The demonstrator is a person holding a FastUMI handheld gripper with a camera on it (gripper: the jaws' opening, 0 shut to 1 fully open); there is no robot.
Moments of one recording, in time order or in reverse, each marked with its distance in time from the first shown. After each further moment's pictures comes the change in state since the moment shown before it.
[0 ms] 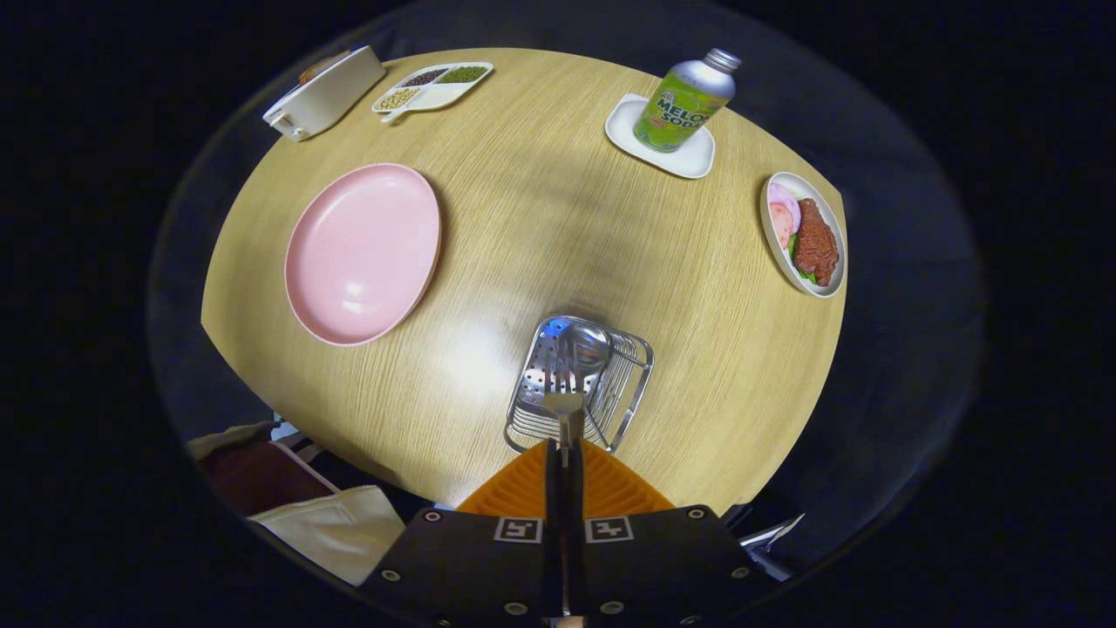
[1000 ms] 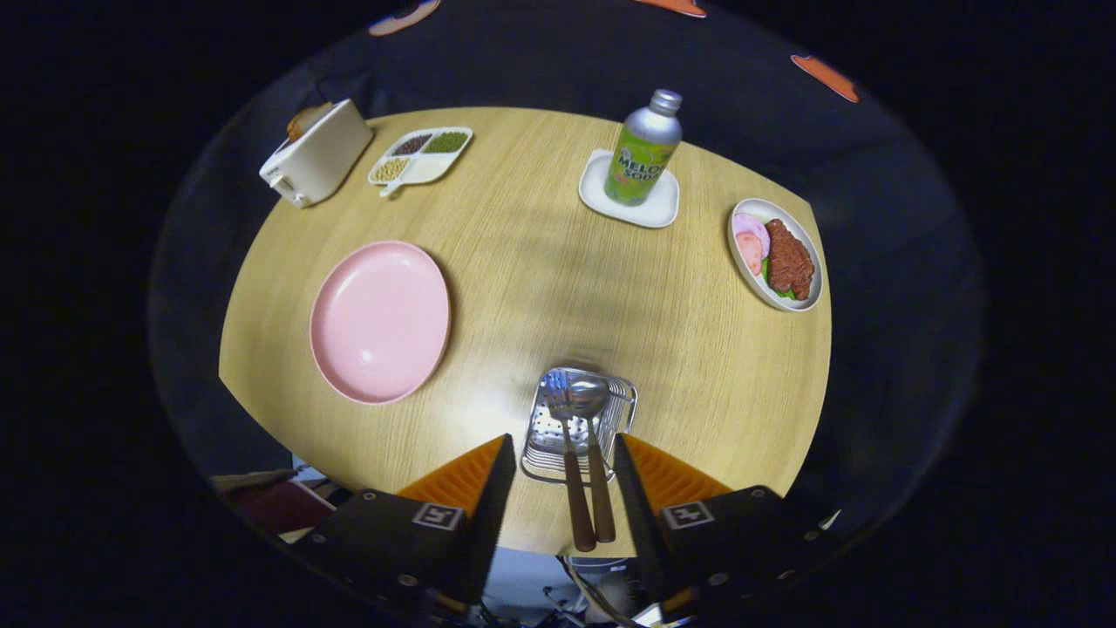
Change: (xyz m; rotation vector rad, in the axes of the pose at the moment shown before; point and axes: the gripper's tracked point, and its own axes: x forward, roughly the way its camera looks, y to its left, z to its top) arm -0.043 0.007 0.035 0.176 -0.307 0.041
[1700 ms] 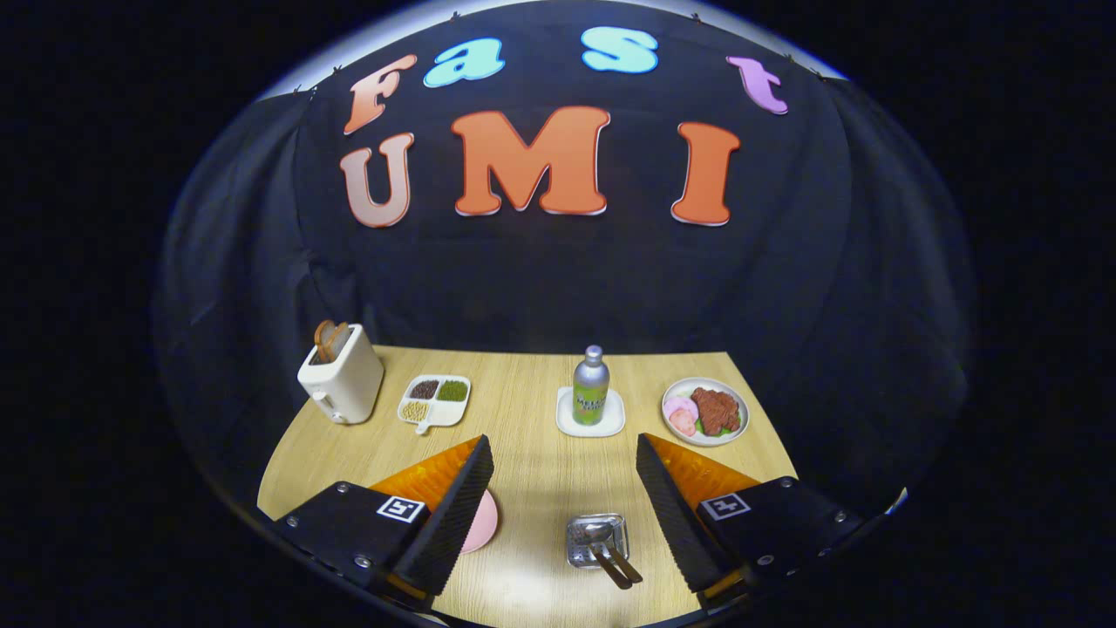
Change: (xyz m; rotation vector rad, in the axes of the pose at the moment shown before) arm -0.157 -0.012 0.097 0.235 -0.799 -0.138
